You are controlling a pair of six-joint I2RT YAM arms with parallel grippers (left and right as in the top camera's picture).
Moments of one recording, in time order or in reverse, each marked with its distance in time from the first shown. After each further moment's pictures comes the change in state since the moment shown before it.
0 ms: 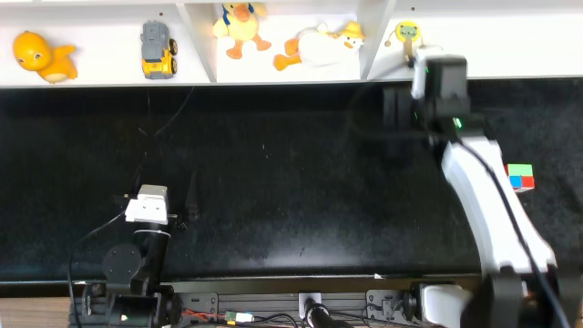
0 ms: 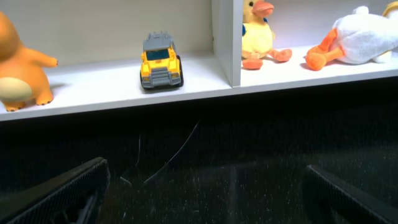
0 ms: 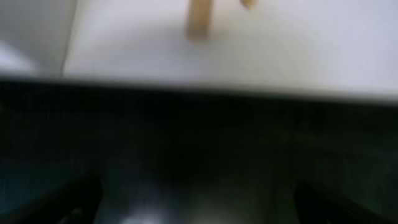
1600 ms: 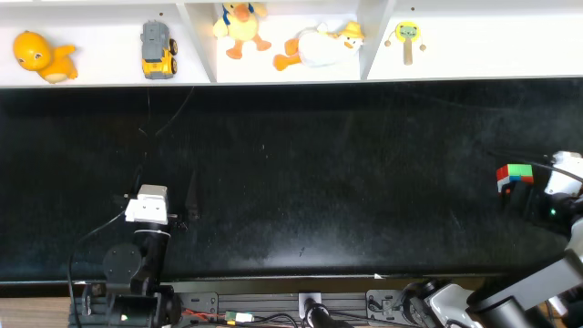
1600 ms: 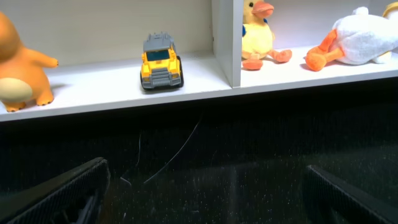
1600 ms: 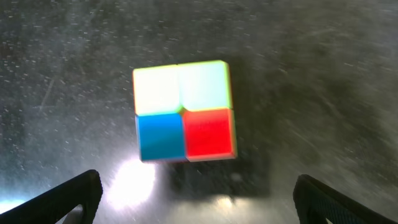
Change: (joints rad) left arm 0.000 0.000 0.000 0.000 0.000 0.000; right arm -1.030 0.064 -0.084 -0.246 -0.472 -0.771
